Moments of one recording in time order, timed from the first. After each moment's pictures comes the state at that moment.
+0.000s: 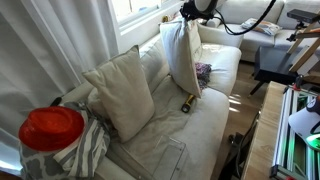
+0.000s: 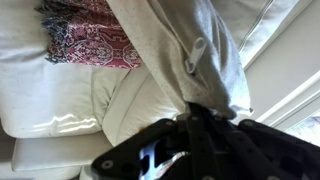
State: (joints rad) arm 0.28 0.37 -0.60 -2.02 -0.06 2.92 0.93
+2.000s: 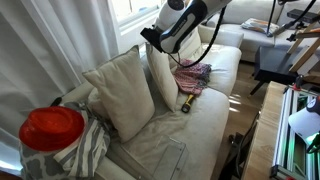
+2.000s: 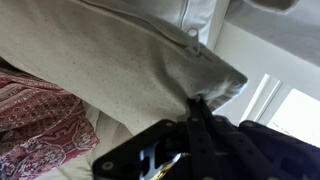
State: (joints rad) arm 0.43 0.81 -0.52 -1.70 0.12 3.16 1.52
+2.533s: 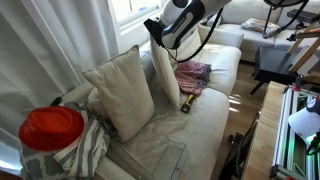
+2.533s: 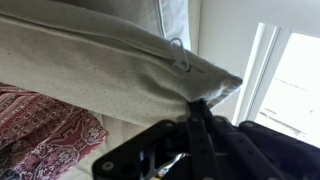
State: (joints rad) arm 0.44 0.85 -0.61 -1.68 0.21 3.20 1.68
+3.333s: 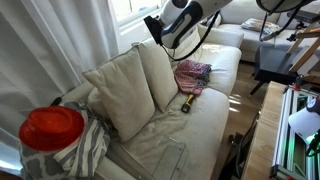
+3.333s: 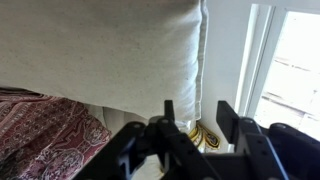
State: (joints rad) arm 0.45 0.88 -0.64 -1.64 0.24 3.20 1.77
